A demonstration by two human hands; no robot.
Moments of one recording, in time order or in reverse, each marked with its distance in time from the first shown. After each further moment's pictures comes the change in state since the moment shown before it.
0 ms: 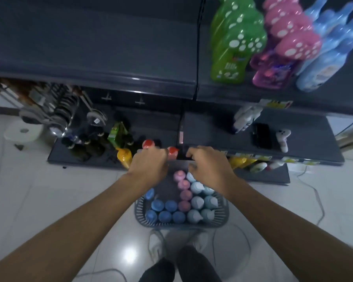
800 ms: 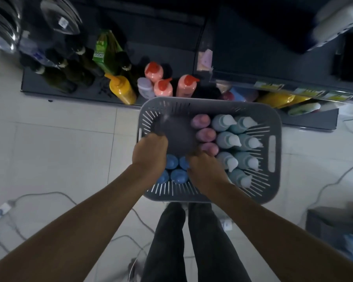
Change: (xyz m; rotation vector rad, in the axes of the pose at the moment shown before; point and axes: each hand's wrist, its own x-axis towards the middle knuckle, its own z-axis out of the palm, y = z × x) left_hand 0.032 -0.061 0.240 0.066 -0.248 -0.185; right_hand 0.013 0.009 0.276 -0.018 -0.384 0.050
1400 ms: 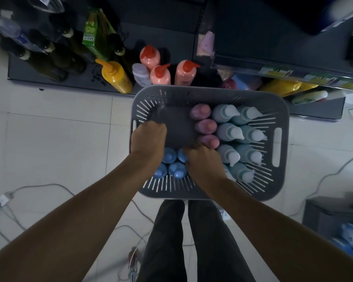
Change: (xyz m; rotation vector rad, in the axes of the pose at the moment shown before) left_hand 0.023 0.008 0.007 0.126 -0.037 -0.036; right_hand 0.013 0.005 0.019 0.005 0.100 -0.011
